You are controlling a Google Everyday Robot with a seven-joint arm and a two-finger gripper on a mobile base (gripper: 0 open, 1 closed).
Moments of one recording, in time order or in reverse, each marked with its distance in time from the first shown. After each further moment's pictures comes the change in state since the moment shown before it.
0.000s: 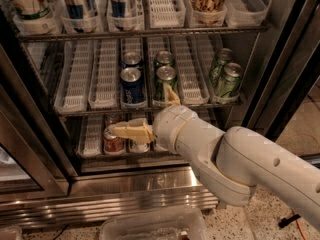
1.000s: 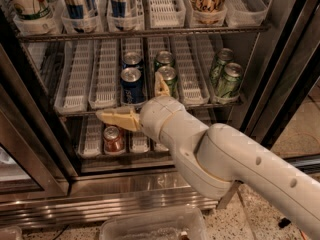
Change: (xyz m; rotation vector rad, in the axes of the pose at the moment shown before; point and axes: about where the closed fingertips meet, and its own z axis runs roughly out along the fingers) arm -0.027 -0.001 0.026 0.054 -0.098 0.012
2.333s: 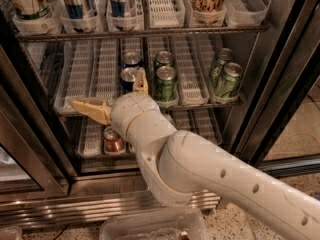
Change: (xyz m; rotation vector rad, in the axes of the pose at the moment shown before) arm -0.032 0.028 0.028 0.120 -0.059 0.090
